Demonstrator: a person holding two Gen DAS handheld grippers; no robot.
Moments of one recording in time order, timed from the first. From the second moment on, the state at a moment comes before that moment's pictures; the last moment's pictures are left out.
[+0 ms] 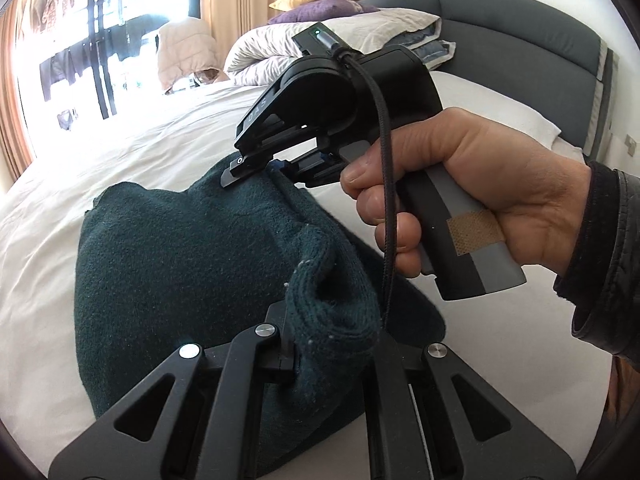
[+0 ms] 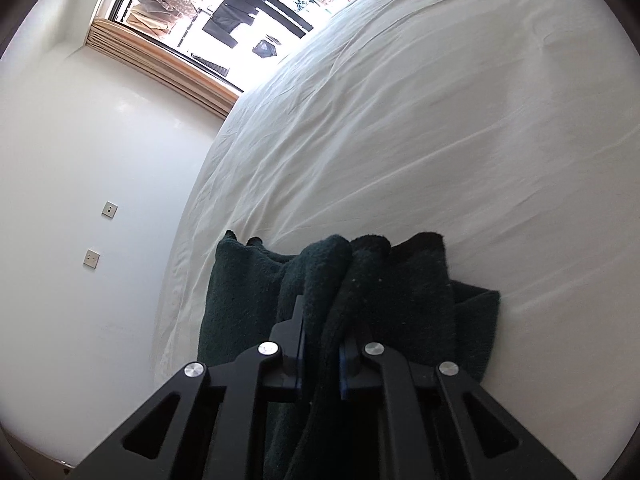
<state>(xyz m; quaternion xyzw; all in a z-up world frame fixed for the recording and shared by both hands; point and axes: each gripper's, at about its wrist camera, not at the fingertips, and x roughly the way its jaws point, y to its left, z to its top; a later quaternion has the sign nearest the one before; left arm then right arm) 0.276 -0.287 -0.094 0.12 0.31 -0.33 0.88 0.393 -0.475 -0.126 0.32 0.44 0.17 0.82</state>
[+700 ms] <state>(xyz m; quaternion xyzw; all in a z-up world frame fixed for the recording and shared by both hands) 0.269 -0.314 -0.120 0.12 0.34 -0.33 0.87 0.396 -0.492 -0.148 0.30 0.46 0.16 0.82</state>
